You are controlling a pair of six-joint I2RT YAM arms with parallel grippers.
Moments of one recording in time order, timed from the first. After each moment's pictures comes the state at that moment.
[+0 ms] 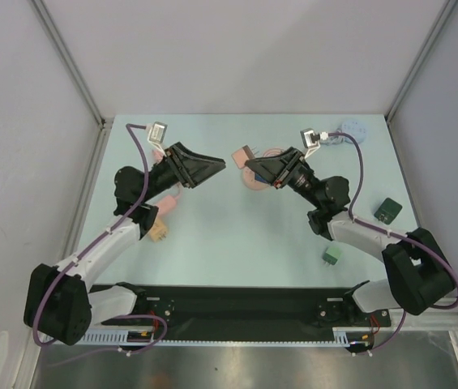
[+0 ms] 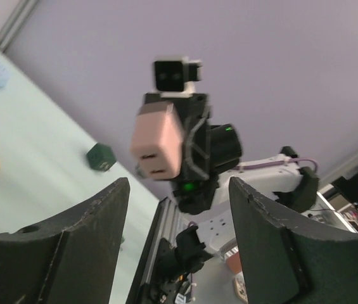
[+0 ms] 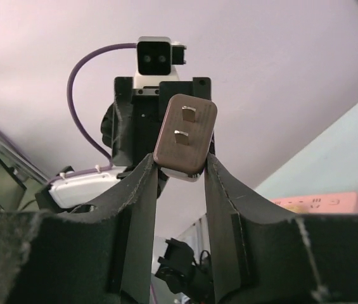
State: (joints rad) left arm -0.36 1.16 0.73 0.82 0.74 -1.11; right arm 0.53 1.38 0.68 1.25 -0.47 1.14
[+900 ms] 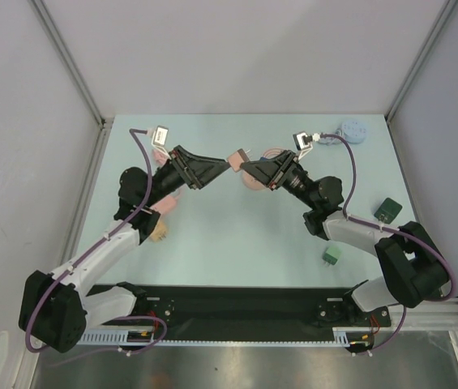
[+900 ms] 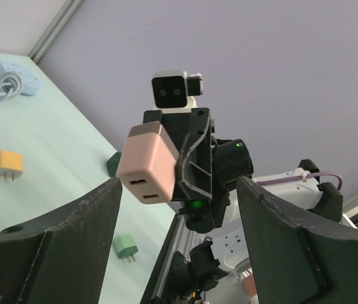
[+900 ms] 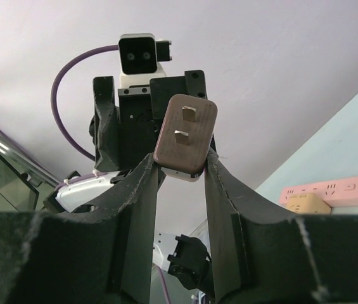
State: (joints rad) left arm -0.43 1.11 0.72 0.73 0.59 -1.03; right arm 0.56 1.44 0.69 1.28 -0.46 1.23
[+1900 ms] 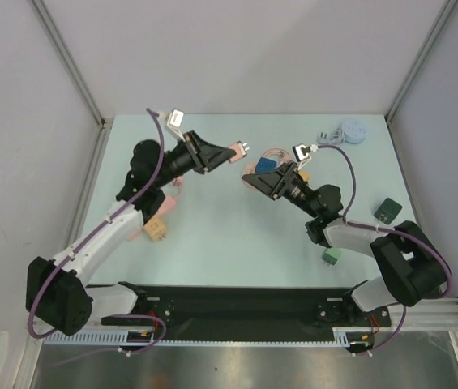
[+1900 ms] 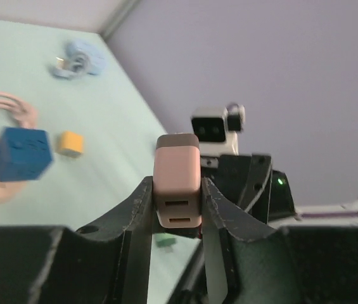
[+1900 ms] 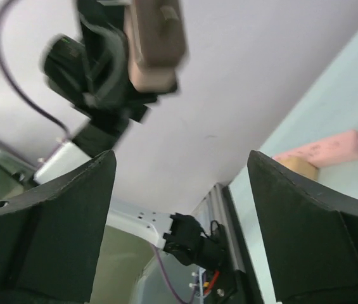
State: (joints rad) left arm -0.45 1.22 0.91 0.41 0.52 -0.91; right arm 0.56 1.46 0.60 1.31 -0.46 1.24
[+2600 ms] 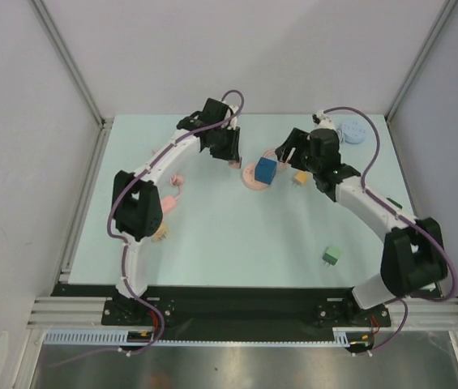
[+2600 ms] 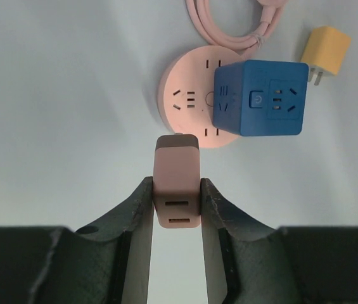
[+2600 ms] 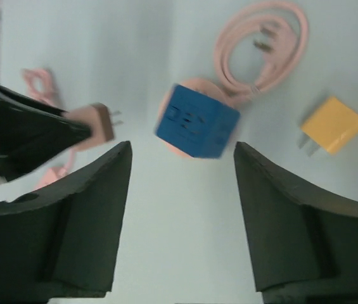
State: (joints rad) left arm -0.48 2.08 1.93 -0.74 0.18 -0.24; right arm 0.36 1.46 1.08 0.02 0.04 0.60
